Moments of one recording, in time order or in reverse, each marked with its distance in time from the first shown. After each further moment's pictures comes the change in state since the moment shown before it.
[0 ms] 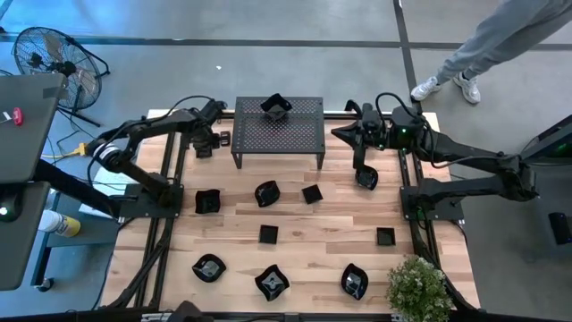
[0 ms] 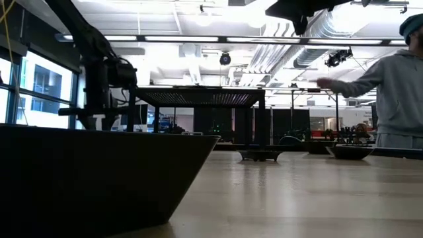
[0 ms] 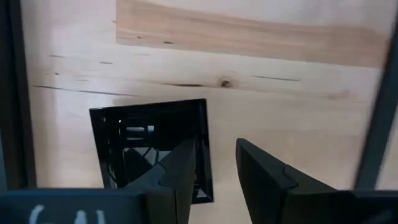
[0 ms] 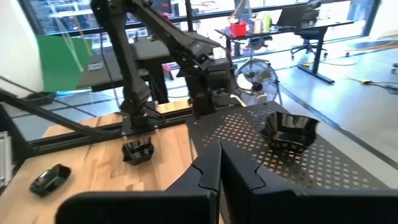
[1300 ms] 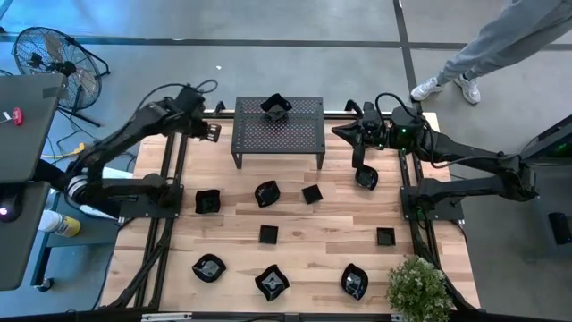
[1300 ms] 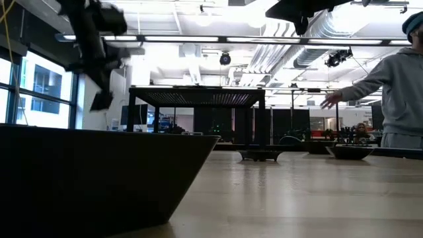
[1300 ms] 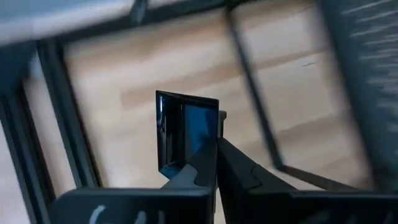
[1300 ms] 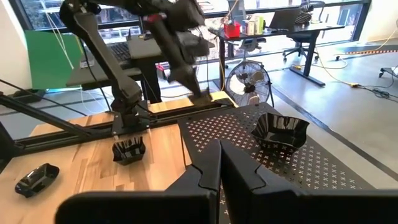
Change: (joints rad) left arm -0.068 -0.406 0.207 -0.286 0.013 0.367; right arm 0.000 0.000 0.000 0.000 0.026 -0.026
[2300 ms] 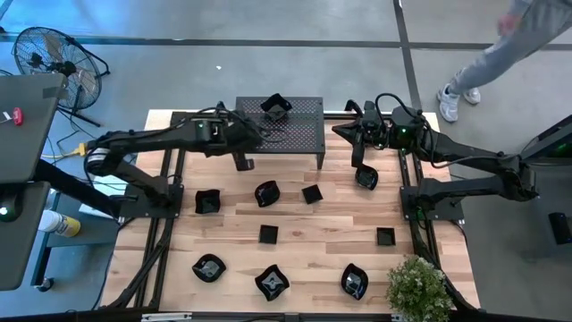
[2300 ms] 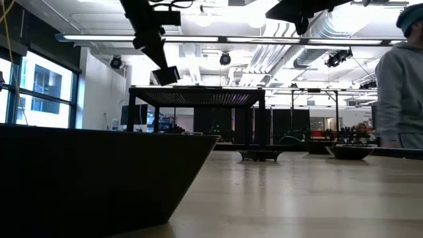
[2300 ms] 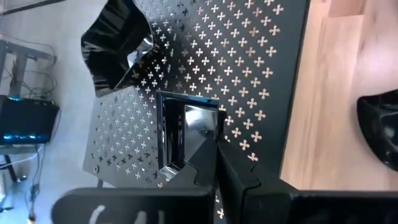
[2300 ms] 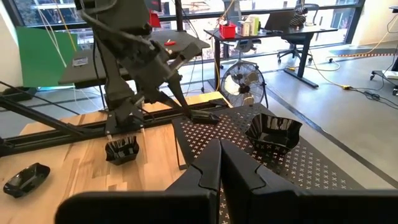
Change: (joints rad) left arm -0.639 0.328 0.284 0.124 -0.413 0.643; right arm 0.000 0.000 0.000 0.000 0.021 -0.019
